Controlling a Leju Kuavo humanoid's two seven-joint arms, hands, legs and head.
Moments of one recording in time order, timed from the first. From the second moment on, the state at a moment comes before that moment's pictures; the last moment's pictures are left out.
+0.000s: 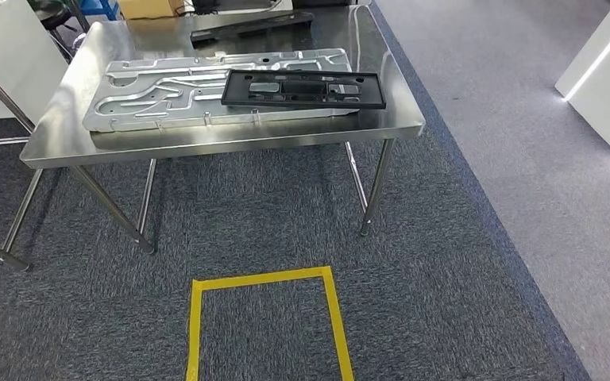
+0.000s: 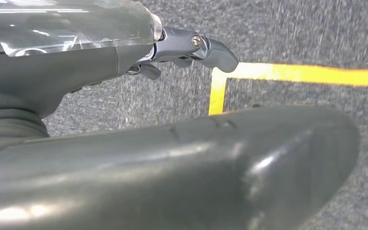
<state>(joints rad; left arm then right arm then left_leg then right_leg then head) -0.06 -0.05 1.30 -0.23 -0.90 -0.07 -0.43 -0.04 0.04 -0.96 -0.22 0.97 -0.18 -0.17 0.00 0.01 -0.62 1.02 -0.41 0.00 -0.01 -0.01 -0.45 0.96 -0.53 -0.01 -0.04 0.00</state>
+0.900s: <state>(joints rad) -0.07 -0.05 1.30 -0.23 -0.92 -0.06 -0.39 -0.04 0.04 -0.98 -0.22 0.95 -0.07 -0.10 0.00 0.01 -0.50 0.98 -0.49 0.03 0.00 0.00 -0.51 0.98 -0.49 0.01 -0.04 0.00</state>
